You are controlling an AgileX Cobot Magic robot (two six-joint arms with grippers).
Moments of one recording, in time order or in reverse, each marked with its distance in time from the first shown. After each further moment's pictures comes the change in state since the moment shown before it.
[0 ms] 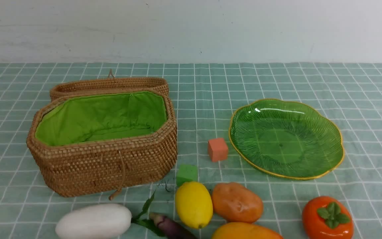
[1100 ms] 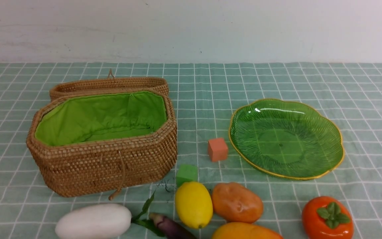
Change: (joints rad) right arm 0.000 0.000 0.000 0.000 0.000 0.000; left arm 0.000 0.000 0.000 0.016 -0.005 0.000
